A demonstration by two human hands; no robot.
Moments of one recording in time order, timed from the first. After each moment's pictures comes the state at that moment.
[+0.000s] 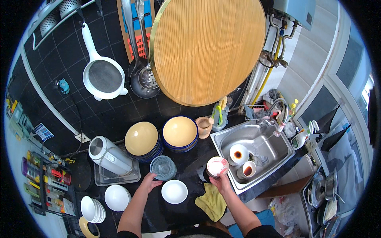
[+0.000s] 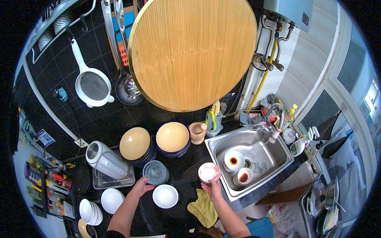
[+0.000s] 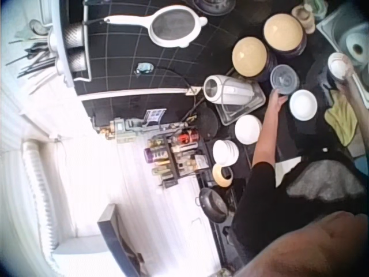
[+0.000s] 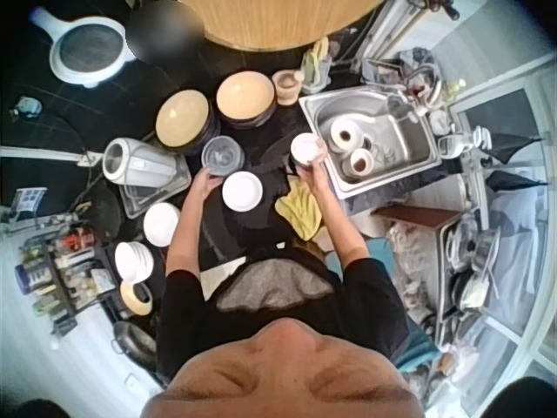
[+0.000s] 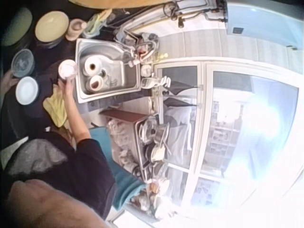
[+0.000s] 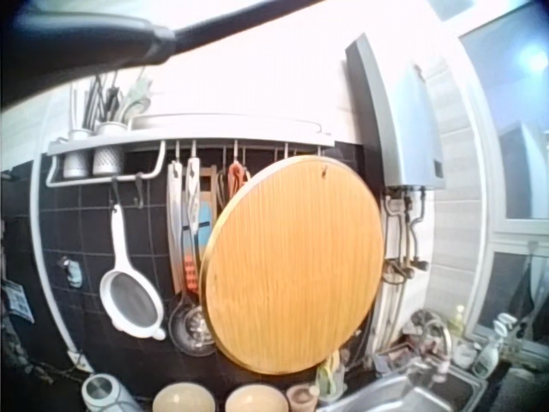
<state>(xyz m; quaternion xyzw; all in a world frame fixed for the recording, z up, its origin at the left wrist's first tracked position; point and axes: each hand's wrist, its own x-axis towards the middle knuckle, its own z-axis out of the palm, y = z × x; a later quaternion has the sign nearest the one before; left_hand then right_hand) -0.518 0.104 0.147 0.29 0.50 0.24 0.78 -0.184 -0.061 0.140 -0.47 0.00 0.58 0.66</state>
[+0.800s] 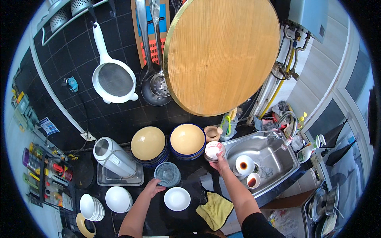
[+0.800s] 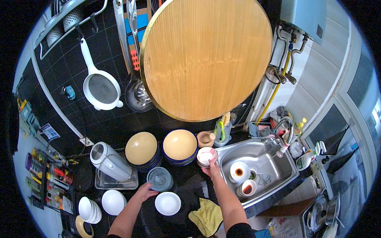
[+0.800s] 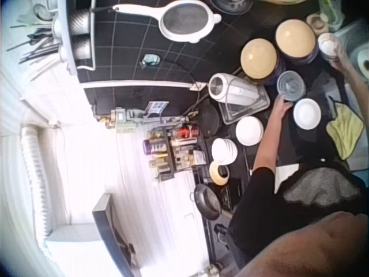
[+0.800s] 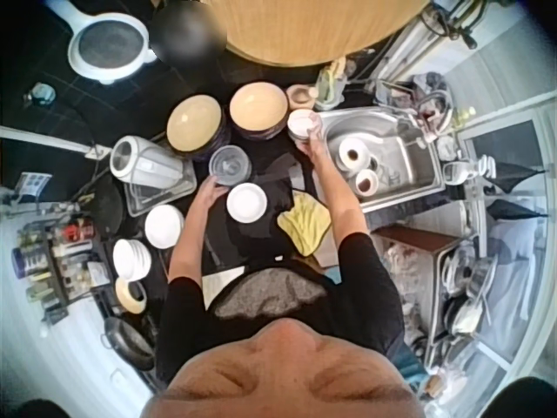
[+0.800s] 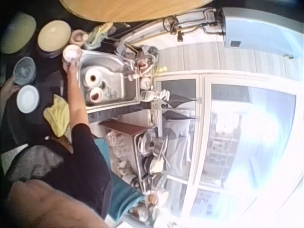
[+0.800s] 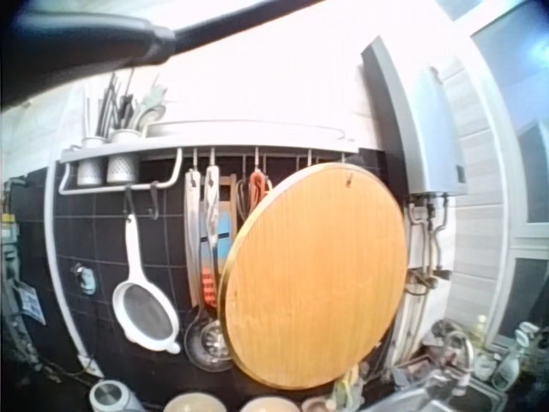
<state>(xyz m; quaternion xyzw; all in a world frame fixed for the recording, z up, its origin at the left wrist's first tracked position) -0.515 0.099 0.150 0.28 0.50 0.26 0.78 -0.139 0.084 0.142 -0.54 -0.08 0.58 0.60</state>
